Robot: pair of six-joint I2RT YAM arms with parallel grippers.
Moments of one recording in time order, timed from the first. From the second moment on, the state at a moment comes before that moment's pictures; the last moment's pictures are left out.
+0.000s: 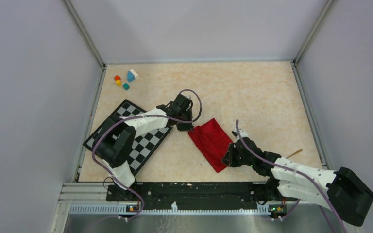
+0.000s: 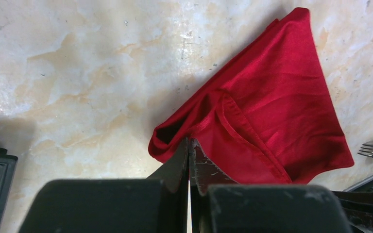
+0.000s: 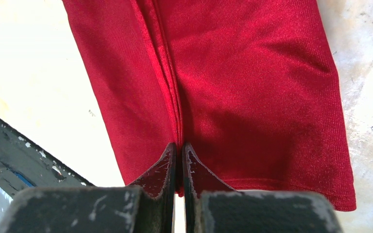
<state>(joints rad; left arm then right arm) -0.66 1.73 1.09 -0.34 0.12 -0.67 0.84 0.91 0.23 -0.08 0.01 0.73</state>
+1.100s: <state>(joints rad) -0.64 1.76 1.02 -0.27 0.11 -0.70 0.64 1.79 0.64 0.58 -0.78 0.80</state>
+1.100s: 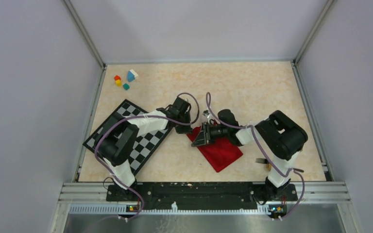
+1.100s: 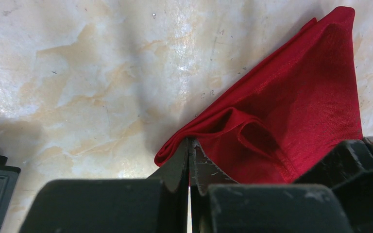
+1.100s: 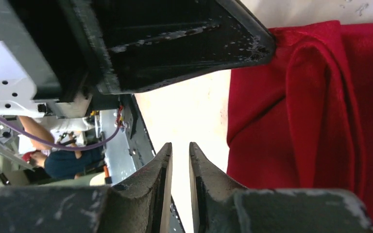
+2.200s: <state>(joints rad) -0.63 1.78 1.03 -0.25 0.14 -0.70 0.61 1.54 0.26 0.48 -0.83 0.75</state>
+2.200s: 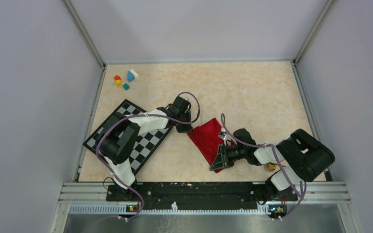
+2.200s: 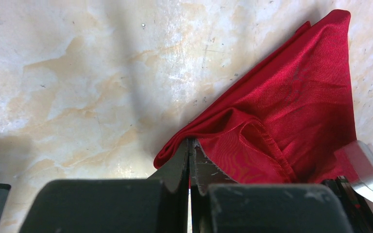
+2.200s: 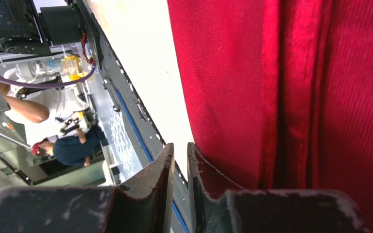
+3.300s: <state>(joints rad) -0.59 2.02 1.48 -0.44 0.11 -0.42 0.56 1.51 0.47 0.41 -0.69 0.83</state>
